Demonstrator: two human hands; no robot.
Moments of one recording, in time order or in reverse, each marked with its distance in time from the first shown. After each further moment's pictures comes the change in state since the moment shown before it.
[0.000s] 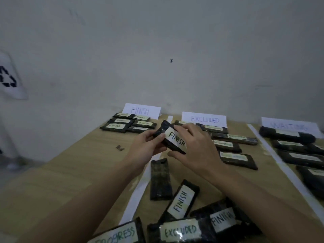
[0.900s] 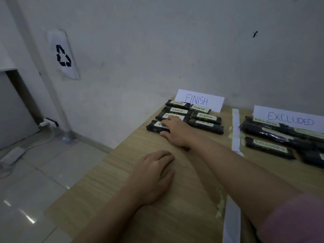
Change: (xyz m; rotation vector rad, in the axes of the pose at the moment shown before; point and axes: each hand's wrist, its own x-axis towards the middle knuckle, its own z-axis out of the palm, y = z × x) left_hand -0.009 -0.047 -0.187 1.314 -0.055 0.297; right_hand 0.160 -0.114 0.212 0.187 -0.550 -0.124
